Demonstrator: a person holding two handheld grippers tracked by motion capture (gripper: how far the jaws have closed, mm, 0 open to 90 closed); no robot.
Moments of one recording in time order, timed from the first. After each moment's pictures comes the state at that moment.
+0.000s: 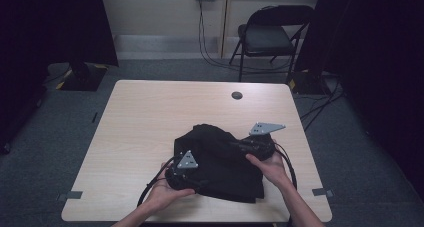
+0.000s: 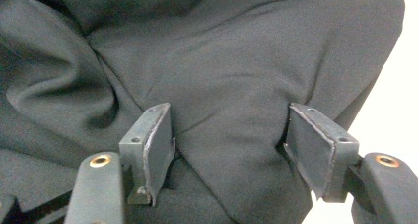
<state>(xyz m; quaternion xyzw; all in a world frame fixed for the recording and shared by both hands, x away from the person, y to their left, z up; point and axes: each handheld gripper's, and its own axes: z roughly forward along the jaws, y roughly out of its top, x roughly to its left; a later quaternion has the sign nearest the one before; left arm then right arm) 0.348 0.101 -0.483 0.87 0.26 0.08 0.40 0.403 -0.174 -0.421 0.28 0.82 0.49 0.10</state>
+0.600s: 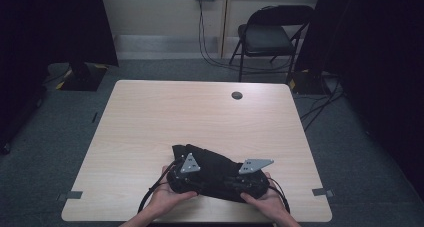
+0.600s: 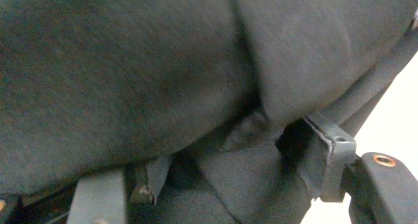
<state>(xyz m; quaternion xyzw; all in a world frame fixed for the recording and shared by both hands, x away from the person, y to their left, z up) 0.343 0.094 -0.485 0.87 0.27 0.11 0.39 0.328 -0.156 -0.473 0.27 0.86 0.42 0.05</state>
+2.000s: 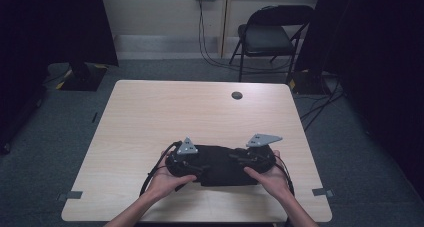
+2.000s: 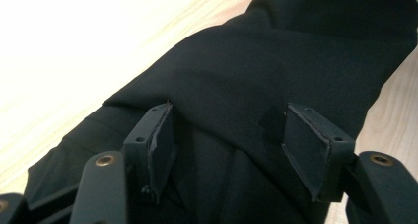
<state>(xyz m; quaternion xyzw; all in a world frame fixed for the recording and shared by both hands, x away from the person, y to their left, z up) 0.372 0.106 -0.452 0.85 0.29 0.10 0.43 0.379 -0.169 -0.437 0.33 0.84 0.41 0.12</state>
